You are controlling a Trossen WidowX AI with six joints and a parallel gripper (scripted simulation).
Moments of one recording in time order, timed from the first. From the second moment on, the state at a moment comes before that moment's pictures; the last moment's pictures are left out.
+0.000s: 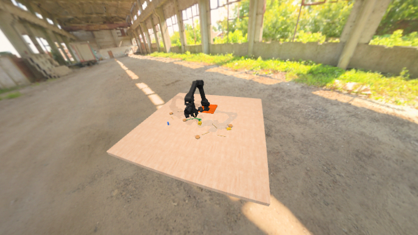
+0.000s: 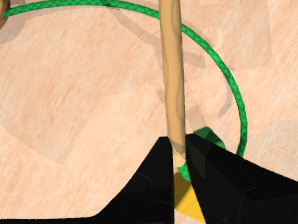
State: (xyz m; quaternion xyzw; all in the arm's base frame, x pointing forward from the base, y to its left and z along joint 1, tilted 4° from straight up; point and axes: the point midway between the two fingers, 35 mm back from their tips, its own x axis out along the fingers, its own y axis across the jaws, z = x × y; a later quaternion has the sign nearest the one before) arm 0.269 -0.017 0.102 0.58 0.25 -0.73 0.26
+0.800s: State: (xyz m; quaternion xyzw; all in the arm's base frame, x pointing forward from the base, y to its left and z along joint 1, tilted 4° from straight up) arm 0.274 -0.049 0.103 0.61 0.01 -0.79 0.06
